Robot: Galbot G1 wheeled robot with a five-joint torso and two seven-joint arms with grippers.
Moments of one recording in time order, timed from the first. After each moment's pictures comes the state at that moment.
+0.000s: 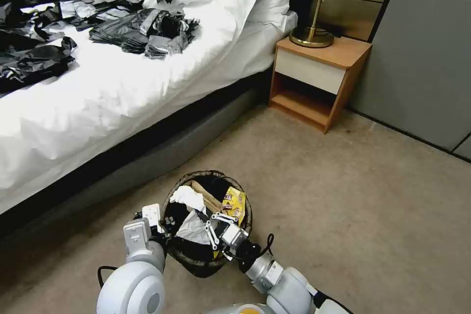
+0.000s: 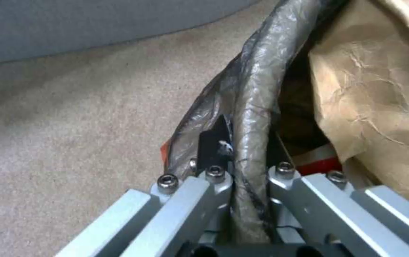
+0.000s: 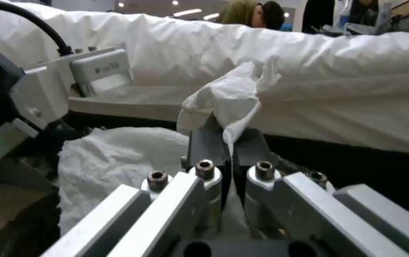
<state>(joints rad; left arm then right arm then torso) 1.65 -1.40 -0.42 -2.33 -0.51 0.73 -0.59 -1.22 1.20 -0.24 1.69 0.05 0.56 -0.08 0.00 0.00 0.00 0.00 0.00</state>
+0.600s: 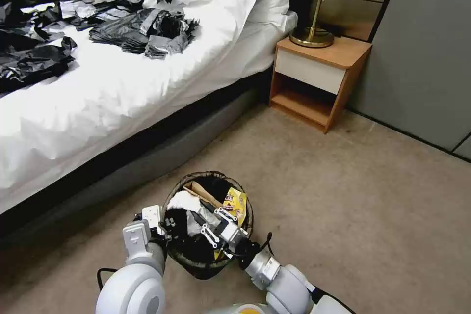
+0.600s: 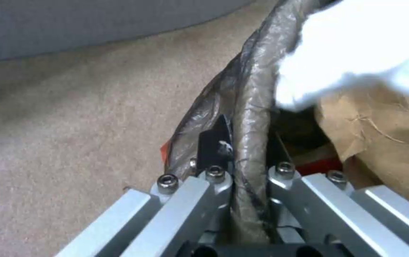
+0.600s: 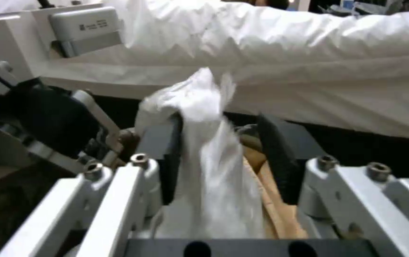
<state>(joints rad) 1.66 -1.40 -0.41 -2.34 -0.51 0.73 -0.59 -1.18 1.19 -0.27 1.67 0.05 0.51 -0.06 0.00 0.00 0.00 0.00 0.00</state>
